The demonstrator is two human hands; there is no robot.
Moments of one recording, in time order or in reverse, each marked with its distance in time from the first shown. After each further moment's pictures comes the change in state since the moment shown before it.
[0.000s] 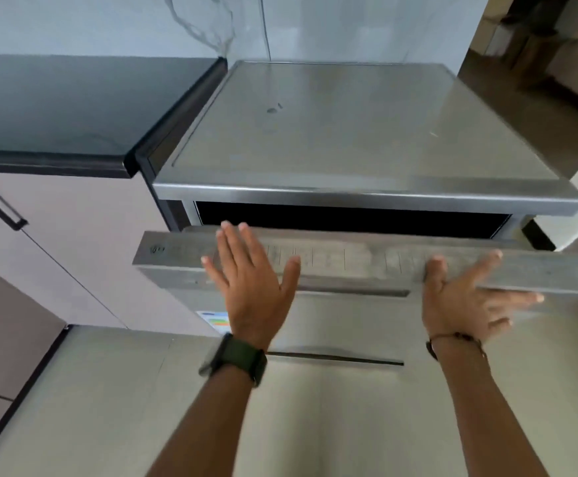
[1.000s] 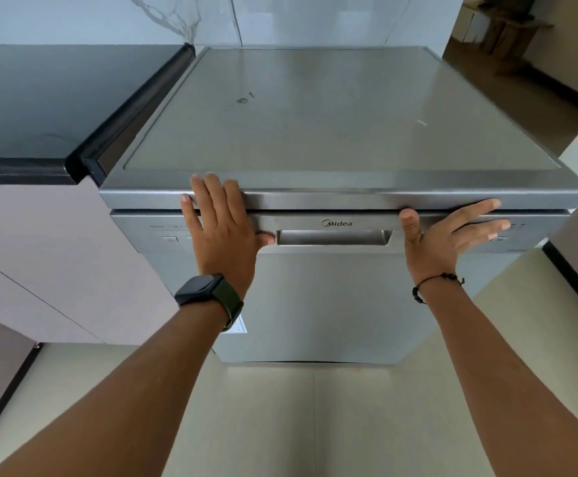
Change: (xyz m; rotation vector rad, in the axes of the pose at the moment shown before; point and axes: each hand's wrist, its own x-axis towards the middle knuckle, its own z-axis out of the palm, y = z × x) left_hand 0.080 -0.001 0.034 0.408 -0.020 0.190; right_hand 0.065 -0.044 0.044 0.368 0.047 -0.287
